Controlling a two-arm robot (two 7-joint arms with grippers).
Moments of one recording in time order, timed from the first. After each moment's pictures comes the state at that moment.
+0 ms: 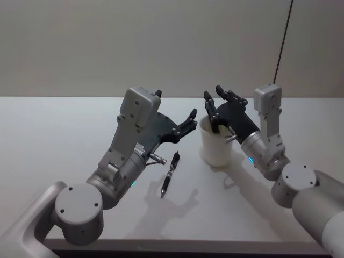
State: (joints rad) left arm -0.24 0.38 0.45 -1.63 -0.20 0.01 -0.01; right arm 0.89 -0.13 -0.26 -0.15 0.13 -0.79 0.39
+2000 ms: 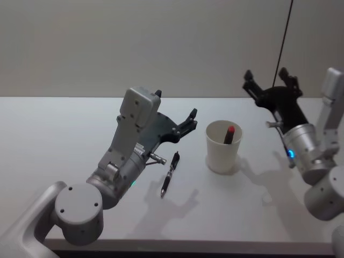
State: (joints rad) left arm -0.24 0.38 0.45 -1.63 -0.20 0.01 -0.01; right arm 0.38 -0.02 -0.16 -1.18 0.24 -0.25 0.20
